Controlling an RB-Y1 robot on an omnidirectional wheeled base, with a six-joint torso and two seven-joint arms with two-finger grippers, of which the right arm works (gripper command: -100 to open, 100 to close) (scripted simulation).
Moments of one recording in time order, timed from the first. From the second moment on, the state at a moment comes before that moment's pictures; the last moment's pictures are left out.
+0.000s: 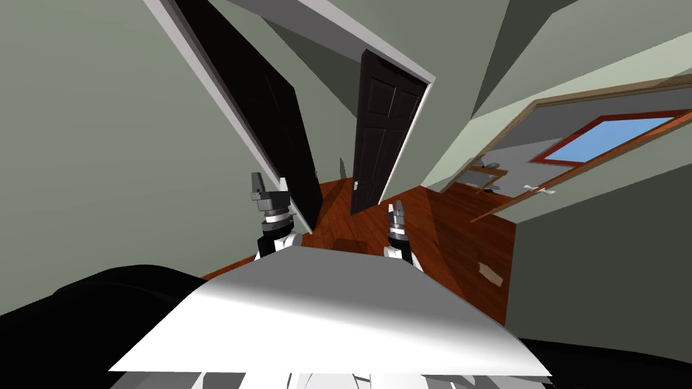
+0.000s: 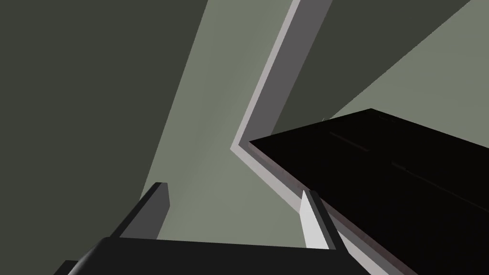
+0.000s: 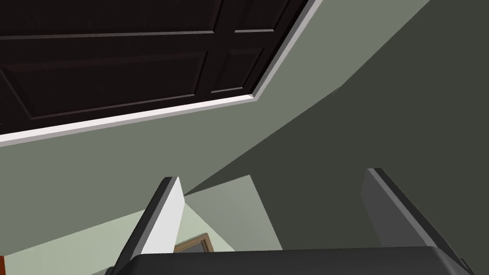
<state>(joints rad) 0.37 -0.10 0.04 -1.84 -0.07 -0.64 0.09</state>
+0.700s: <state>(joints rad) 0.31 -0.12 0.04 -1.68 -0.09 -0.66 0.07</state>
